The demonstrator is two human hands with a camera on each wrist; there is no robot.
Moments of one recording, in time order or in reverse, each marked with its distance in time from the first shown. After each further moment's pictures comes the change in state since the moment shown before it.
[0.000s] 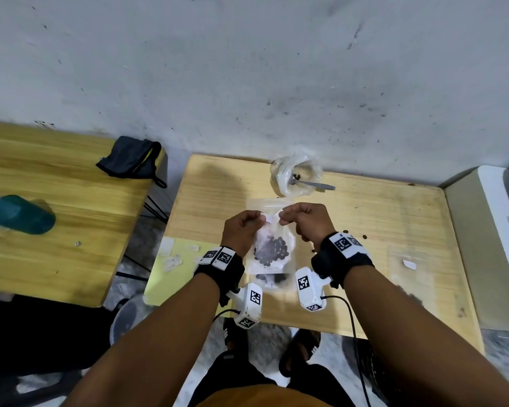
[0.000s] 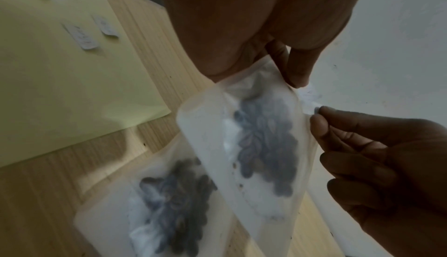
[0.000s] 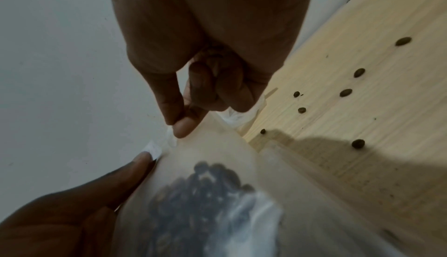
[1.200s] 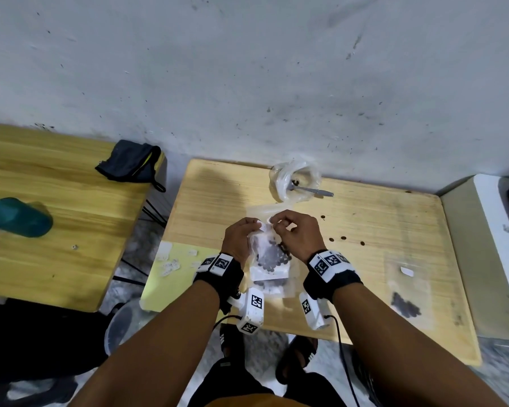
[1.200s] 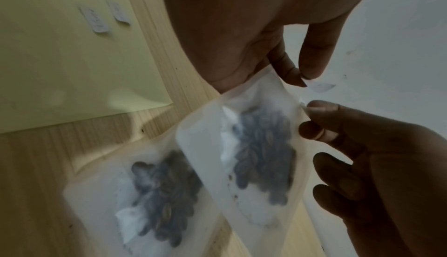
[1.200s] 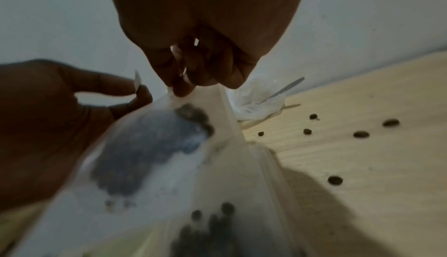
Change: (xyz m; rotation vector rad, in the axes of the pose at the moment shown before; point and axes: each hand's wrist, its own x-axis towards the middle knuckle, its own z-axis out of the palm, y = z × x) left_hand 0.018 -0.011 0.002 -0.278 0.010 -0.189; right_hand 0.005 0.023 0.017 -0.391 0.049 -0.392
